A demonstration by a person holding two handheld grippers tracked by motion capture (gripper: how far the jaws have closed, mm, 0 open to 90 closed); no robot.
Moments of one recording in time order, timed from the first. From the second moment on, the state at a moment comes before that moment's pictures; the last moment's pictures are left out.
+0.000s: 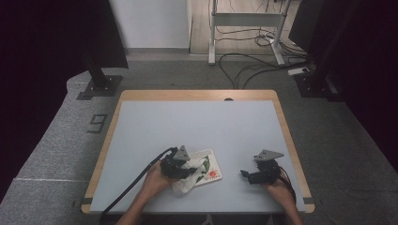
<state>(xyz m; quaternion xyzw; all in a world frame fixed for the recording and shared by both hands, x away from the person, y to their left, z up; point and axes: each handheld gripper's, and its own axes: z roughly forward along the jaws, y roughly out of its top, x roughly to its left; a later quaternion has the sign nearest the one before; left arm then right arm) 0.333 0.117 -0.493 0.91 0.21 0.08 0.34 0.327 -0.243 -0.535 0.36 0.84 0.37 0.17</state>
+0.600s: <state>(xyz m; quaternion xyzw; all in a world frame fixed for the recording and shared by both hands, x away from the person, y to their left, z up) 0.313 0.163 -0.491 0.91 0.25 0.10 0.33 0.326 -0.243 -0.535 0.36 0.84 0.37 0.17</state>
